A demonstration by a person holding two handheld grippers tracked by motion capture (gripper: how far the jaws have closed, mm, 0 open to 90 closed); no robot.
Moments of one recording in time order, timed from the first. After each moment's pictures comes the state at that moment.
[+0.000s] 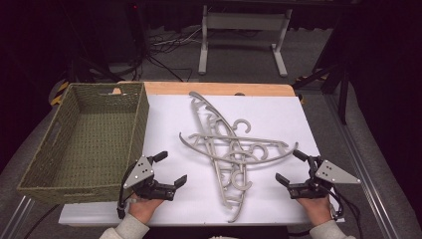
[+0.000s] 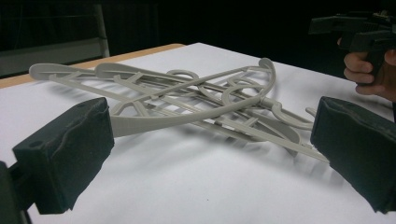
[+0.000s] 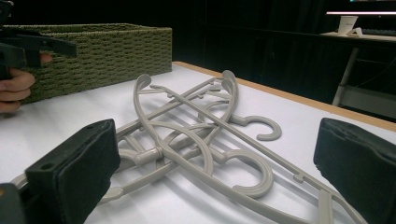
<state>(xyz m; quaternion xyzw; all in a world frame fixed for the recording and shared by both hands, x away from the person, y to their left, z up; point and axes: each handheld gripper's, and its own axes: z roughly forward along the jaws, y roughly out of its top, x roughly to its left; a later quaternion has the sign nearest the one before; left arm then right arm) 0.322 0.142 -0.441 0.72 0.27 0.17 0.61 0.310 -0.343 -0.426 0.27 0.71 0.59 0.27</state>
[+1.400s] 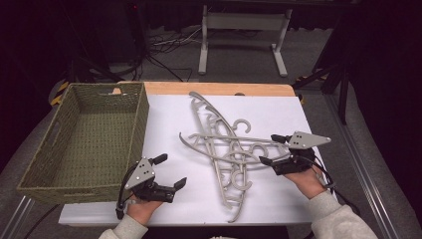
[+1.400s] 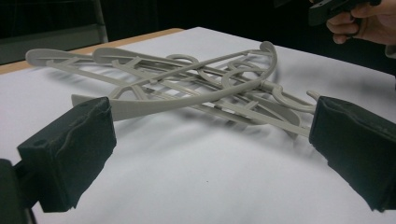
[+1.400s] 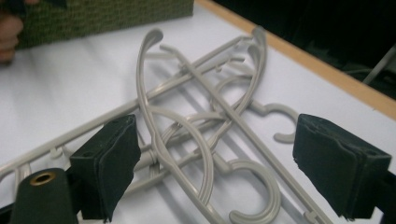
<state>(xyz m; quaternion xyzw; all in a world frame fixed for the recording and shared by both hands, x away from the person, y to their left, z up) 0.319 0.142 -0.443 0.75 0.27 0.16 0.59 0.372 -0.297 -0.378 0.23 0.83 0.46 0.20</state>
